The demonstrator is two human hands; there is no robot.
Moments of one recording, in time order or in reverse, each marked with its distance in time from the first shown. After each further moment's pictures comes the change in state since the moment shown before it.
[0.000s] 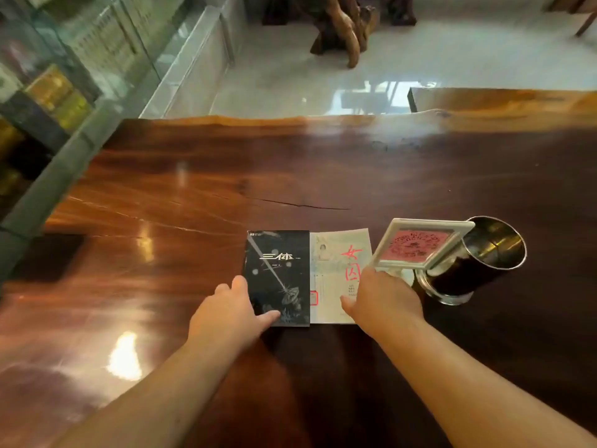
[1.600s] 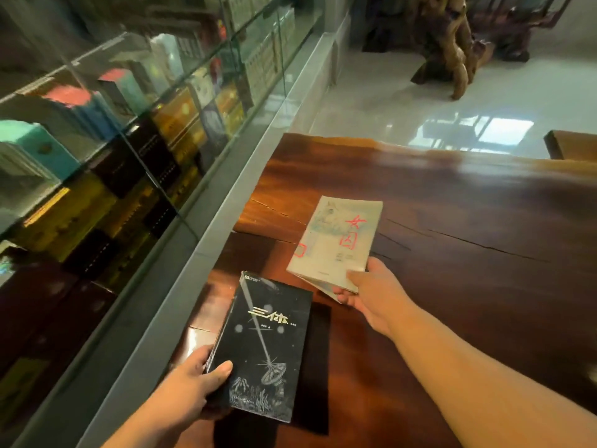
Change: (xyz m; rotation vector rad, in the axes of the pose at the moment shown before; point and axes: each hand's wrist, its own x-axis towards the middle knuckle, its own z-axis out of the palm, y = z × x) left_hand -0.039 -0.449 -0.009 -1.409 -0.206 -0.346; right_hand 0.003 -0.410 0.041 1.404 -0.421 0.072
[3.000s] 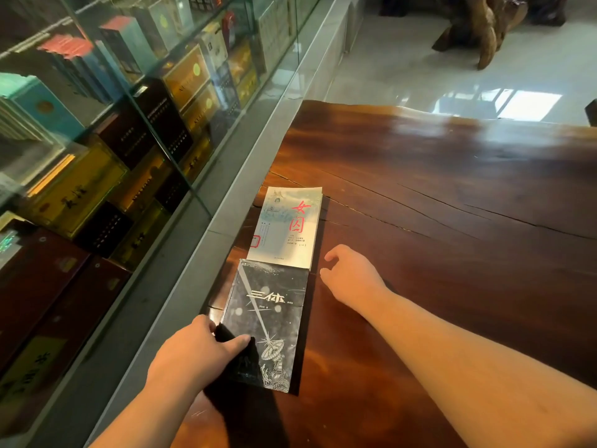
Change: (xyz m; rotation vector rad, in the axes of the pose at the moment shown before) left_hand 0.050 0.006 -0.043 1.069 0.393 -0.047; right_hand 0.043 0.054 0.079 -0.990 0.017 -0.277
